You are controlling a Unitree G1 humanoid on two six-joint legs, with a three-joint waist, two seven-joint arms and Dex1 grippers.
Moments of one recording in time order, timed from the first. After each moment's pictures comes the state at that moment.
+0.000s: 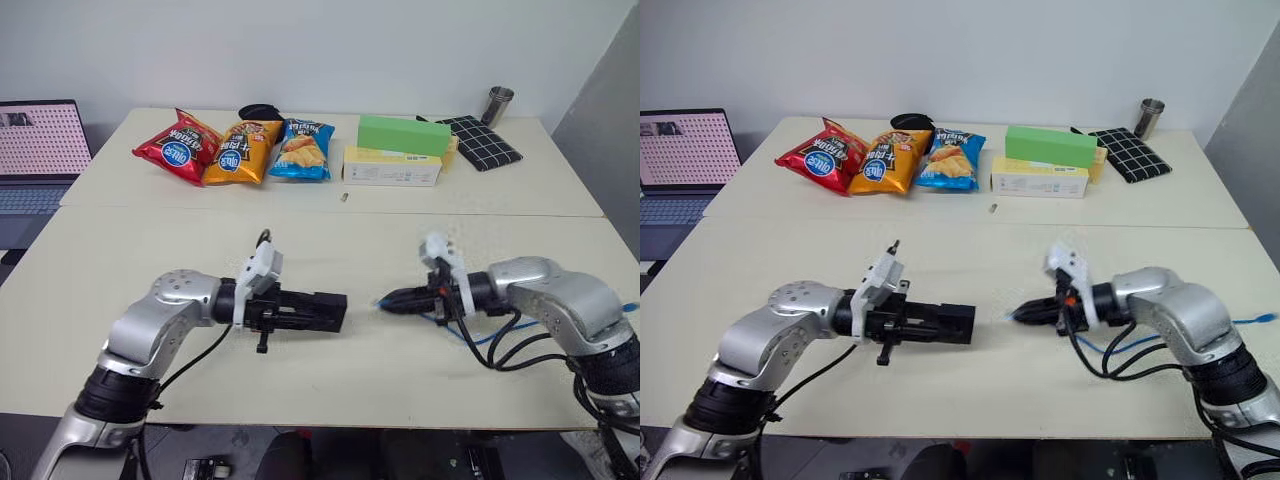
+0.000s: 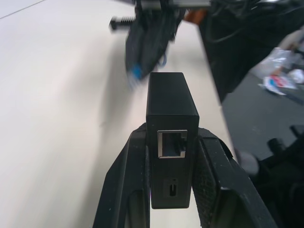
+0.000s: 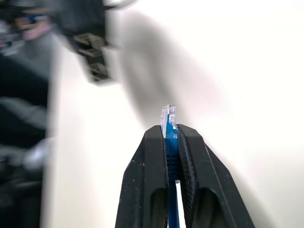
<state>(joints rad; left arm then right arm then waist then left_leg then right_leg) -0.35 0.72 -0.09 -0.15 -0.55 0.55 -1.28 -0.54 -0.75 0.22 -0.16 0.55 0.82 1.00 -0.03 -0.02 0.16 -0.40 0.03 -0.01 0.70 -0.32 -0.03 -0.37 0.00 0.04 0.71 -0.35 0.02</state>
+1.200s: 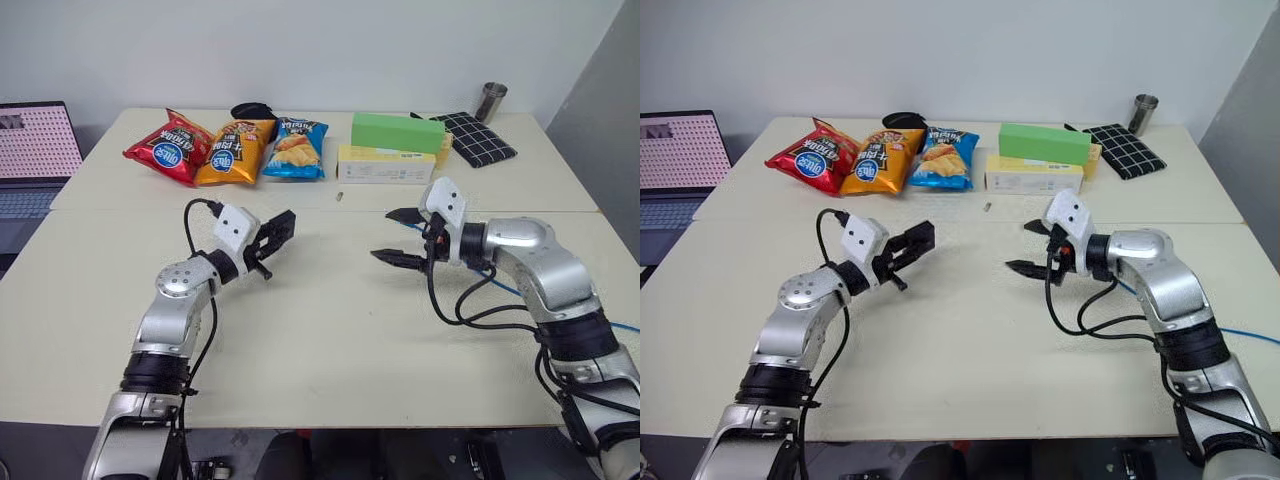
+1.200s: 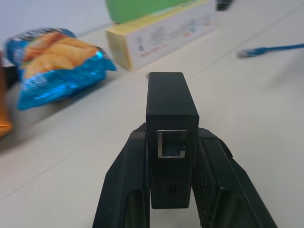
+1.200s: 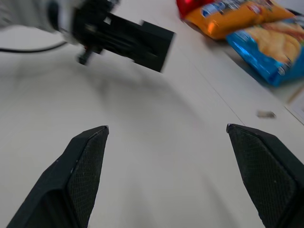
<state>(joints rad) -0.48 0.45 0.04 0.32 -0.18 0.01 -0.61 -0.65 -0.59 0.18 -0.21 0.34 0.61 0.97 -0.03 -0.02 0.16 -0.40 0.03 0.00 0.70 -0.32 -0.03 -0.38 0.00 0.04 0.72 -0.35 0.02</state>
